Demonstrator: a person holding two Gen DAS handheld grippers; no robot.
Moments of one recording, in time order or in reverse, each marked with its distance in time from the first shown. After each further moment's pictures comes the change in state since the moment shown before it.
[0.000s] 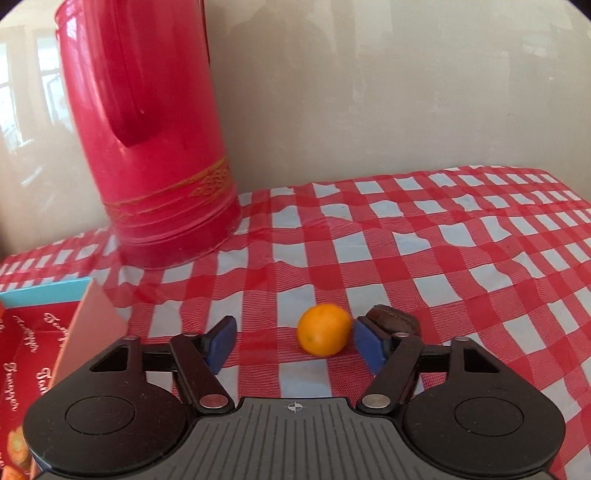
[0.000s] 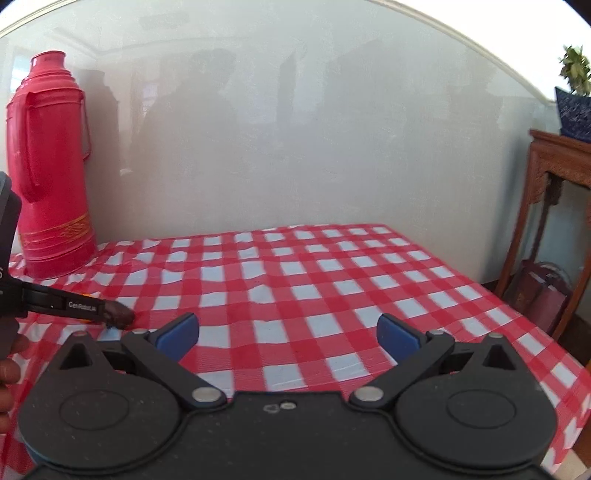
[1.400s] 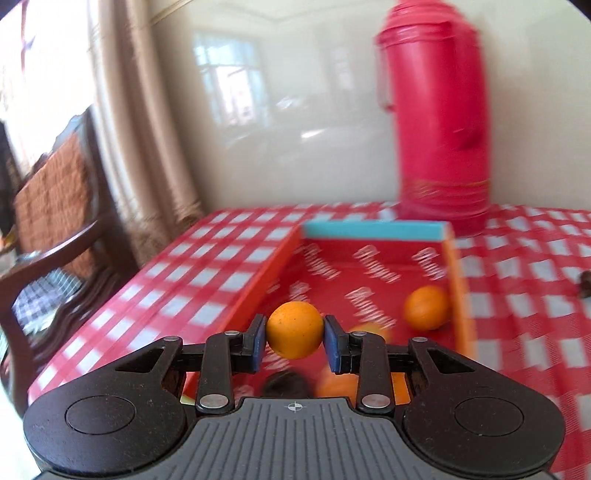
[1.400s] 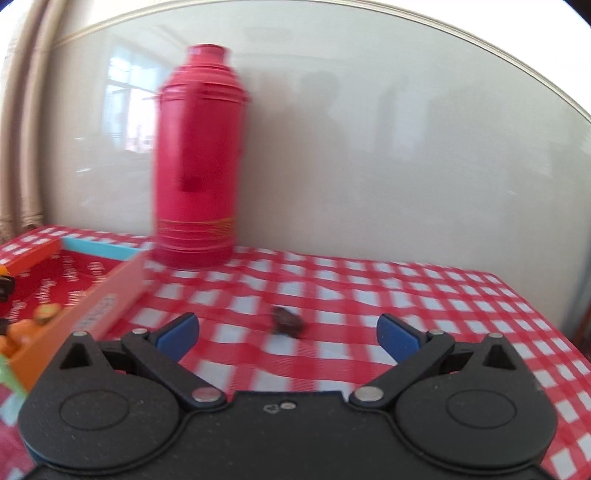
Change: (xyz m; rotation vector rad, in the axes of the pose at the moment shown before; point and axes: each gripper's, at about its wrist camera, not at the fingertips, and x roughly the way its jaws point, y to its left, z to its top) left arm -0.132 0.187 -0.091 -0.222 -0.059 0.465; right arm -0.048 0.118 -0.007 -0.193 -0.071 0.320
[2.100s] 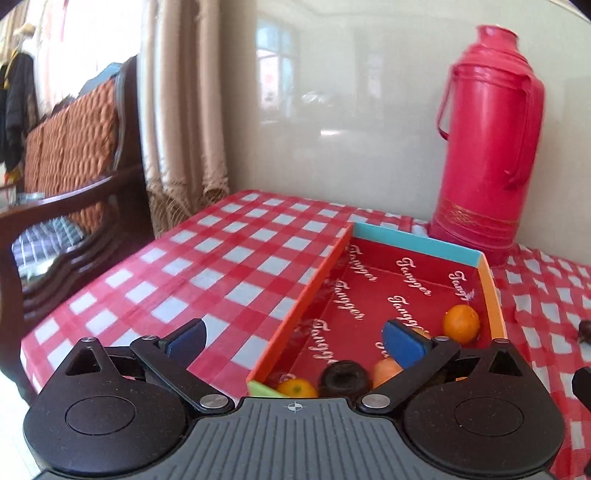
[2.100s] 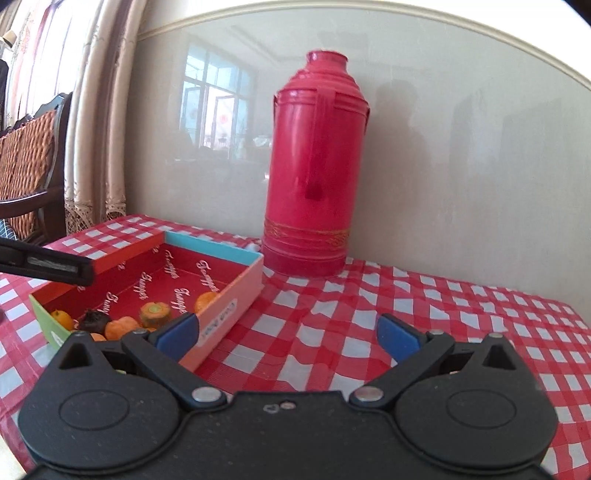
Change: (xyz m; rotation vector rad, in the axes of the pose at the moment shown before) left arm -0.008 0.063 -0.012 -0.212 0.013 -0.049; right arm 0.001 0.065 0.011 -0.085 0.004 0.214
